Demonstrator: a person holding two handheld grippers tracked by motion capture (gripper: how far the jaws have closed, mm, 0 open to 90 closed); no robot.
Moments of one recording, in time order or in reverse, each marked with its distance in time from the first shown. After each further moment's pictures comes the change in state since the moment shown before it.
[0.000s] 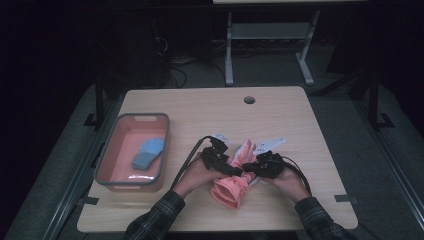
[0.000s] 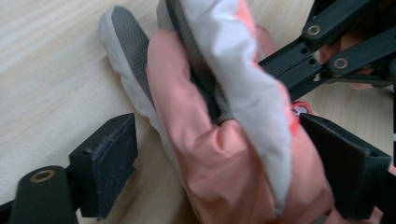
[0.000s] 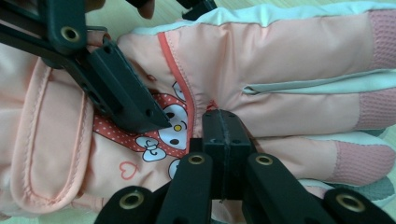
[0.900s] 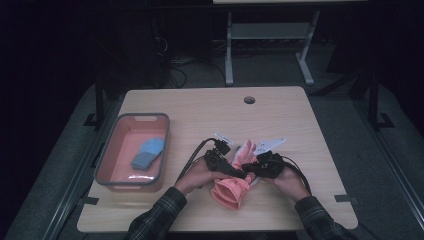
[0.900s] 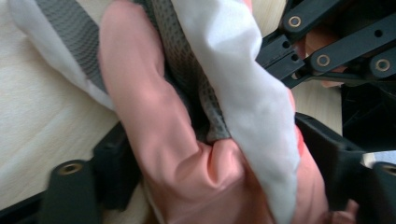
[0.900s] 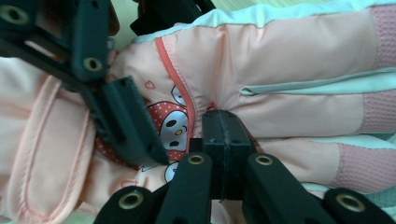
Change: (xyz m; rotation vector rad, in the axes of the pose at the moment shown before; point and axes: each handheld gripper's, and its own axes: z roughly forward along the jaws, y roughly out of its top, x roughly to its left) left arm 0.011 -0.001 0.014 0.043 -0.175 -0.052; right arm -0.003 -0.001 0.002 -0.011 0.033 0.005
